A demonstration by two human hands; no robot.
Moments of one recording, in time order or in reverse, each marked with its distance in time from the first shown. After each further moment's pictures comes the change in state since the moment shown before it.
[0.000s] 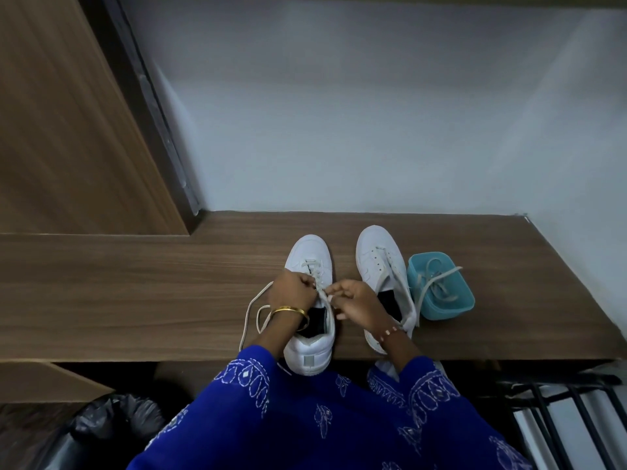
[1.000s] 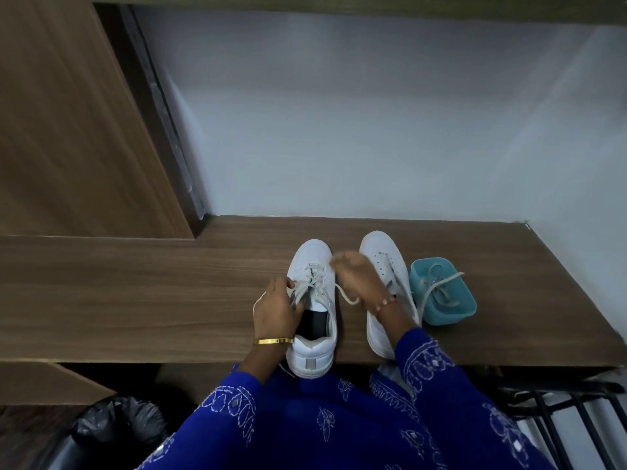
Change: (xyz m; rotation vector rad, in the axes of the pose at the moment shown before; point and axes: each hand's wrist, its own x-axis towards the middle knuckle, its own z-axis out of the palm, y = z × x) left_hand -0.018 -0.043 -0.006 0.105 0.219 0.223; right_hand 0.015 -0.047 -0.011 -0.070 0.129 -0.095
